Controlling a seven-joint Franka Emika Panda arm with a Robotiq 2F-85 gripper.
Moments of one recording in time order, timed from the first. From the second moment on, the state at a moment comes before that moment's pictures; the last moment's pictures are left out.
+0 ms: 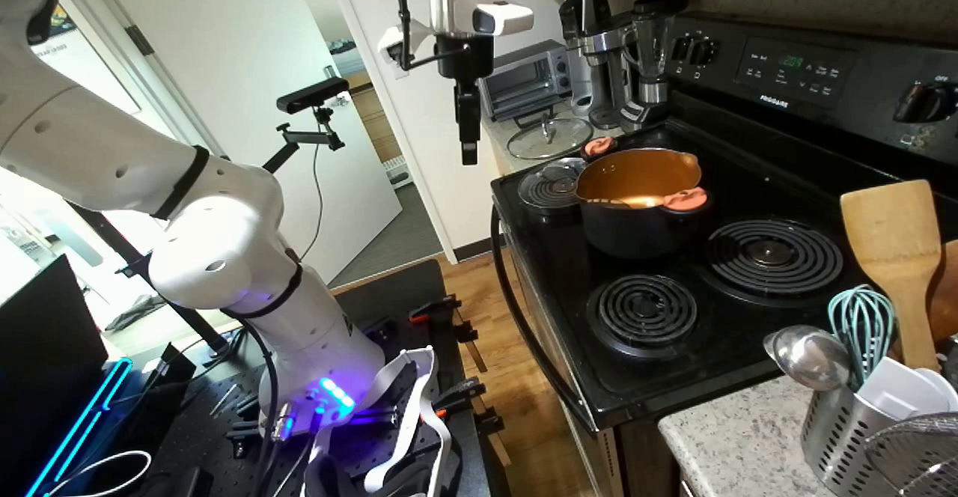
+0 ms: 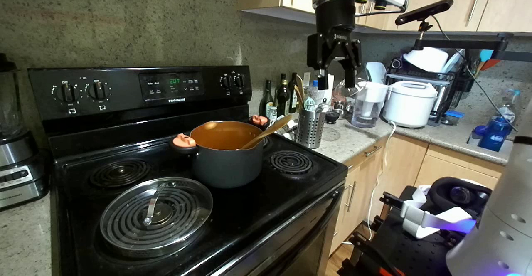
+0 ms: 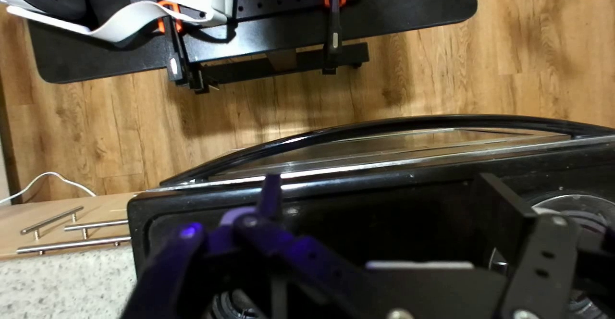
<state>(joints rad) 0.02 -0.46 0.06 -2.45 0.12 1.75 0.20</state>
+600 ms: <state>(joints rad) -0.01 -0.43 0.04 -2.46 0.12 1.97 0.21</state>
